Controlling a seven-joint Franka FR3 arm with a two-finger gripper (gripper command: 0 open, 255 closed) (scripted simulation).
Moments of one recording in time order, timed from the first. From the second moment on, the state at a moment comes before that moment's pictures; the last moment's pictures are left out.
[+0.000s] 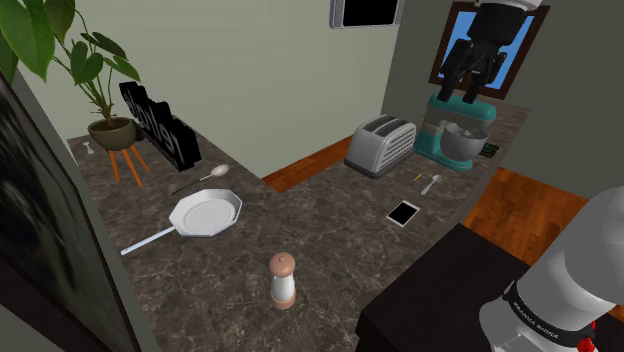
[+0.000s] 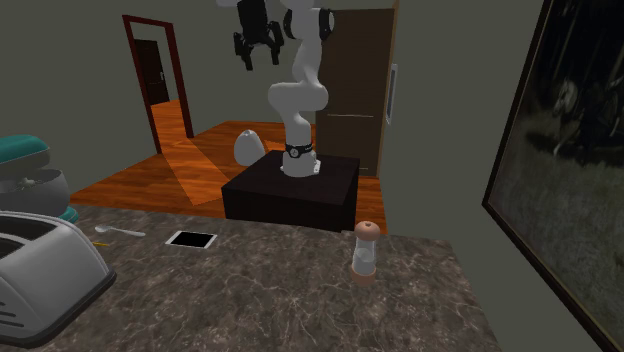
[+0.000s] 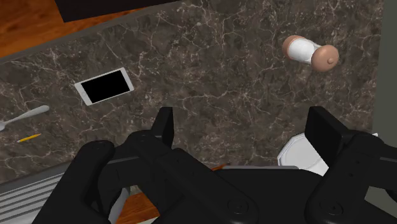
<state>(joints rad) -0.01 -0.80 -0.07 -2.33 0.12 1.58 0.10</state>
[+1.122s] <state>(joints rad) 0.08 -0.60 0.20 -2.53 0.26 1.99 0.31</state>
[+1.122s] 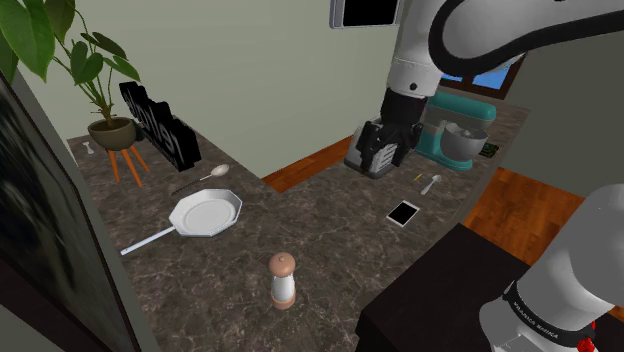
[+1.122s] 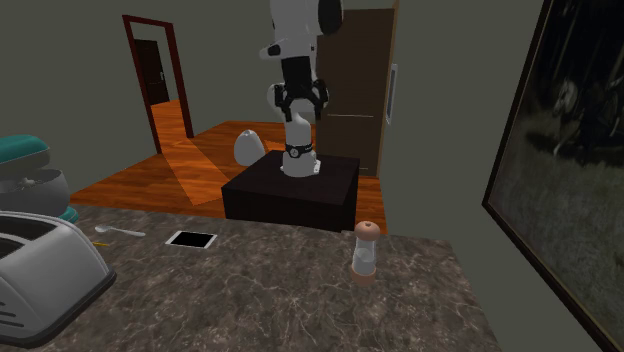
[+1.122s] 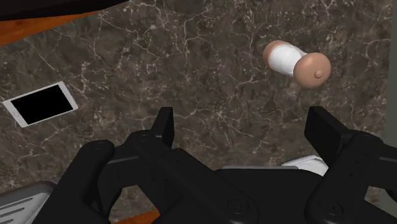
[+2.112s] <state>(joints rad) 0.12 -0.10 0.45 -2.44 0.19 2.40 0.60</state>
